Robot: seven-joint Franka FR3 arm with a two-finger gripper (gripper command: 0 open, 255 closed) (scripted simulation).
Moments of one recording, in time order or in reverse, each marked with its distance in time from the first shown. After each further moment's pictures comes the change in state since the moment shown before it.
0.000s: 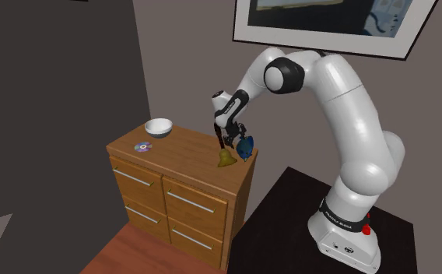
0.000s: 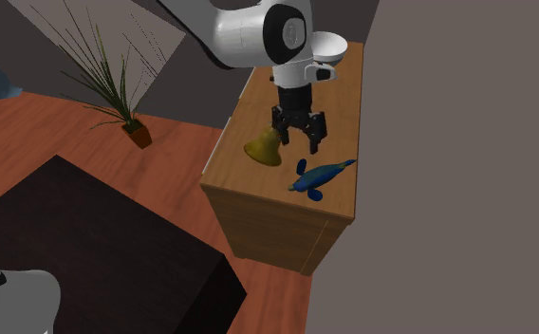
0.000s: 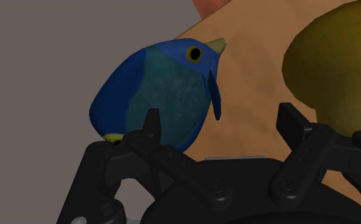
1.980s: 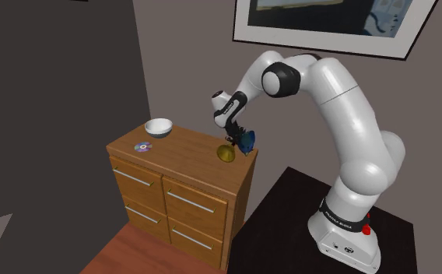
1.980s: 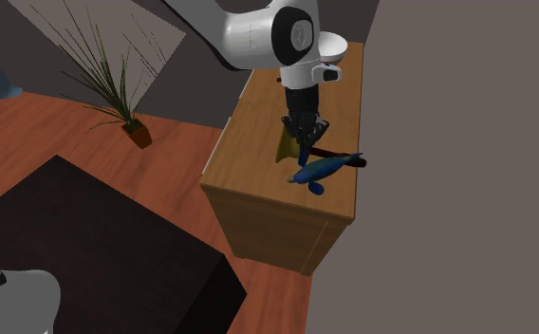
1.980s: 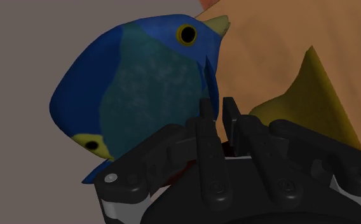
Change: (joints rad) arm -0.010 0.049 -0.007 0.073 0.002 -0.020 -0.005
